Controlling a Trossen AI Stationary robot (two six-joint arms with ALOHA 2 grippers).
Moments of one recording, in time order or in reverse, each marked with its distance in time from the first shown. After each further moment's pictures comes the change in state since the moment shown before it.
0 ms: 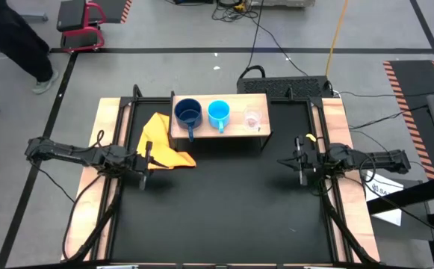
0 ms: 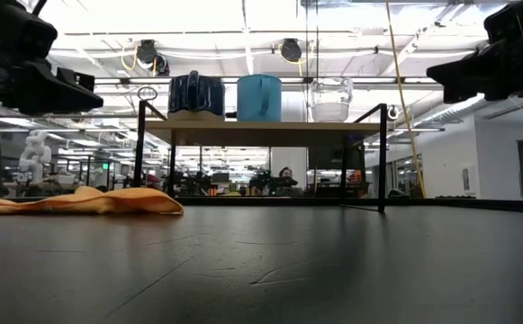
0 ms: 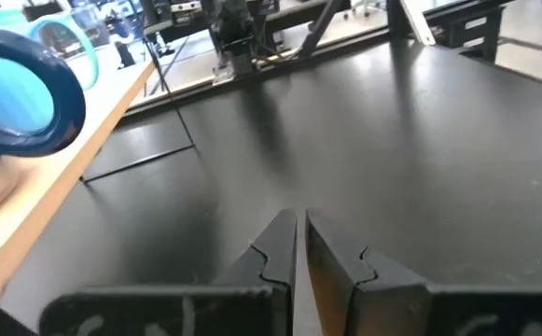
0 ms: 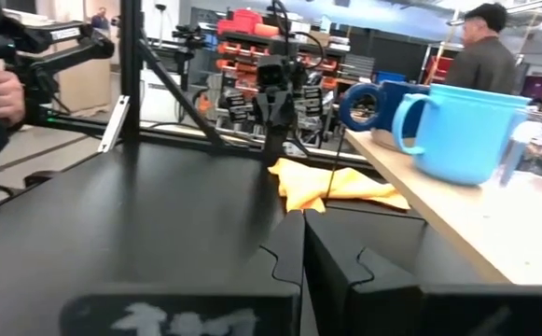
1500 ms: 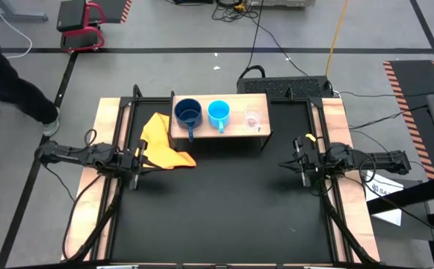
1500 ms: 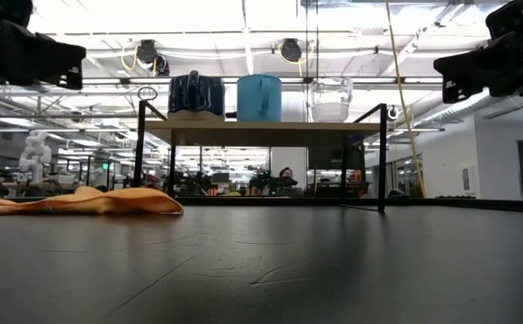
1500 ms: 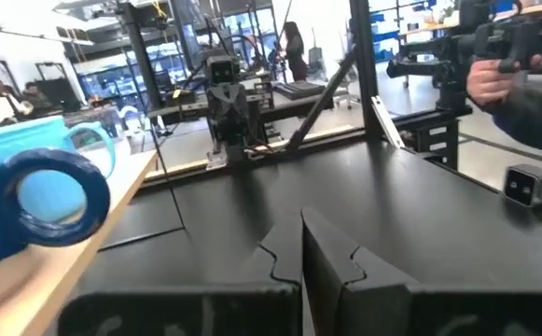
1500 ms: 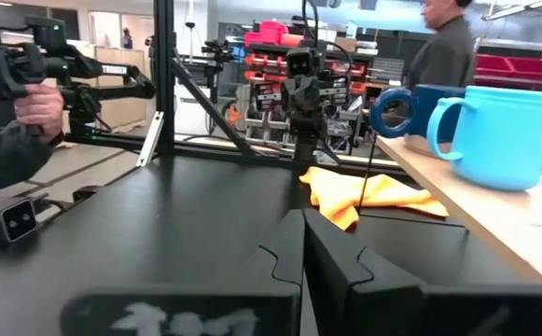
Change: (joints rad) left arm -0.042 -0.271 0.000 -0.024 0.034 -0.057; right arm -0.015 0.000 0.000 0.030 -0.106 0.070
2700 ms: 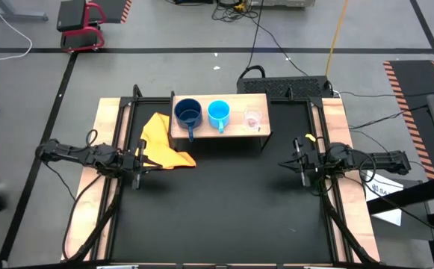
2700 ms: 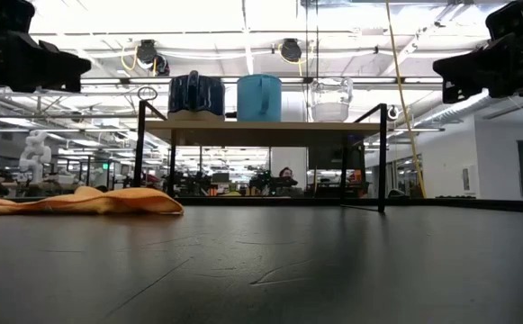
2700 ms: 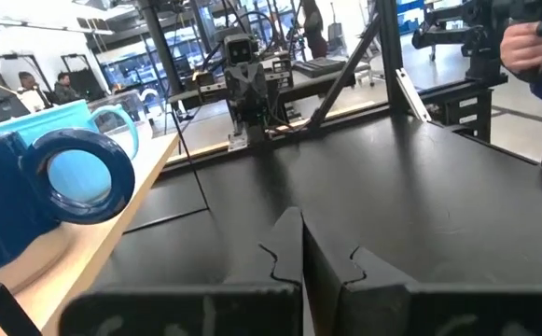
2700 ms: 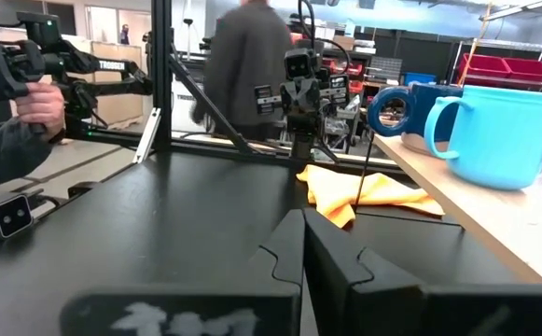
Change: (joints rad) left arm -0.037 0.000 0.000 -0.054 -0.104 0.049; right arm -0.003 -0.002 0.000 -0.011 0.006 -0.016
